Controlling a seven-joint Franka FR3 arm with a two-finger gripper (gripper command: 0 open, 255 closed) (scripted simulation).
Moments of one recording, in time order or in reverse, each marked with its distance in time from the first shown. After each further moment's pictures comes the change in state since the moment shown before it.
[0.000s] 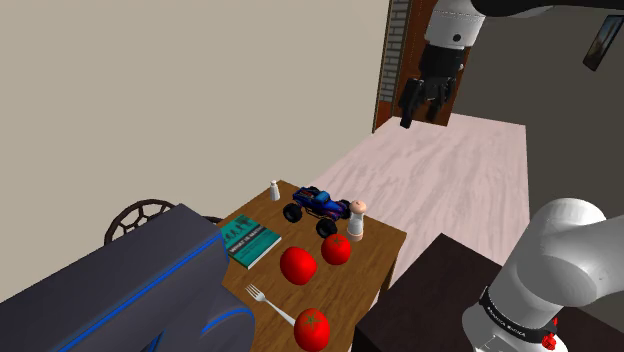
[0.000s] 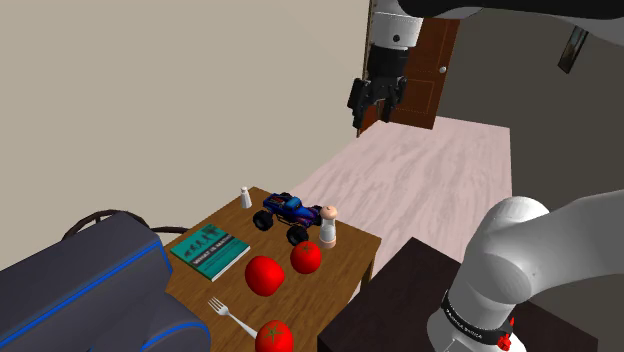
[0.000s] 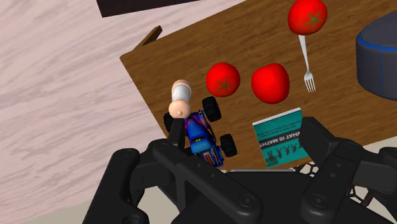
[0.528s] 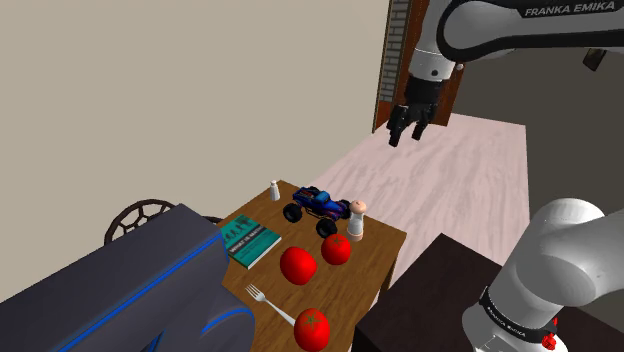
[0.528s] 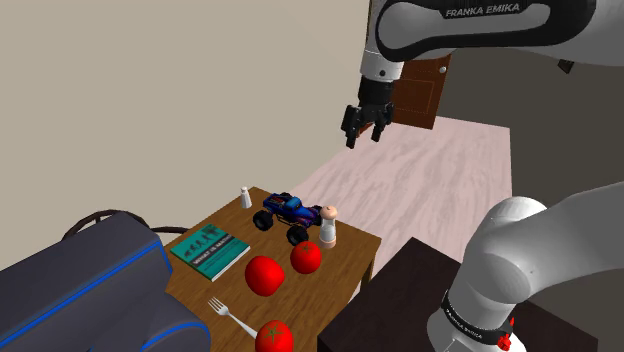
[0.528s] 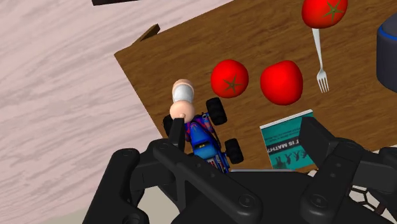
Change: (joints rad) arm -0.010 0.072 -0.058 -0.128 -0.012 0.185 -0.064
